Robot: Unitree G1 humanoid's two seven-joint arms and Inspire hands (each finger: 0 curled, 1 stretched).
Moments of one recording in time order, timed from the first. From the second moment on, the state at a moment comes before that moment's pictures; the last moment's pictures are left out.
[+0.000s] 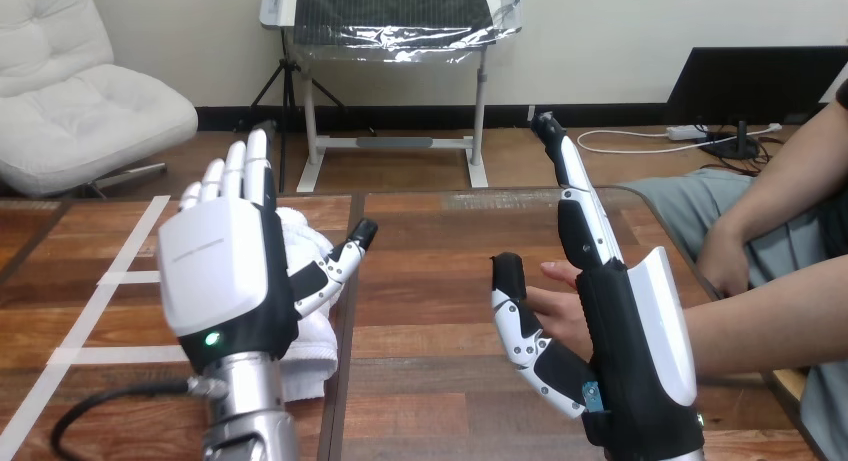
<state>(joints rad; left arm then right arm) -0.02 0.04 -0.19 0.00 1.11 0.26 0.45 0.32 -0.08 0.21 -0.27 -0.56 -0.54 -0.26</state>
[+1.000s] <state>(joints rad) -0.22 0.03 -0.23 0.16 1.09 0.57 0.31 0.31 -0.09 0.21 -0.27 -0.56 -0.51 -0.22</state>
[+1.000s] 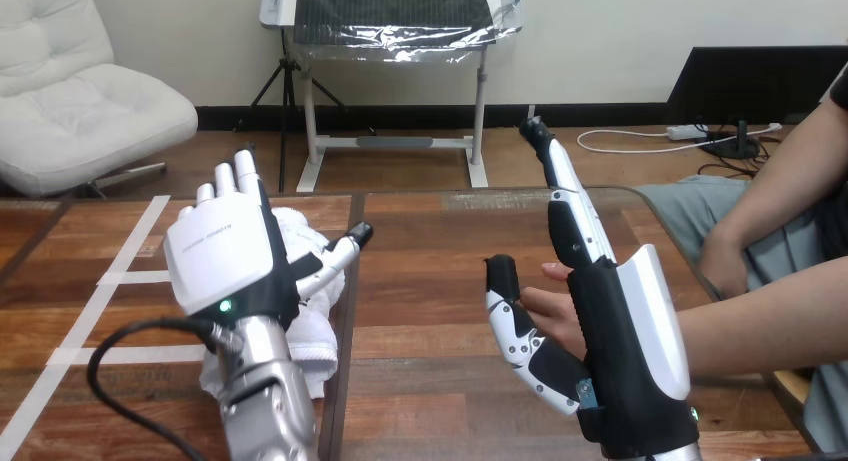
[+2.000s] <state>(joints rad) -0.41 0.03 -0.22 0.47 0.91 0.70 0.38 0.31 -0.09 0.19 -0.28 -0.56 -0.49 -0.19</state>
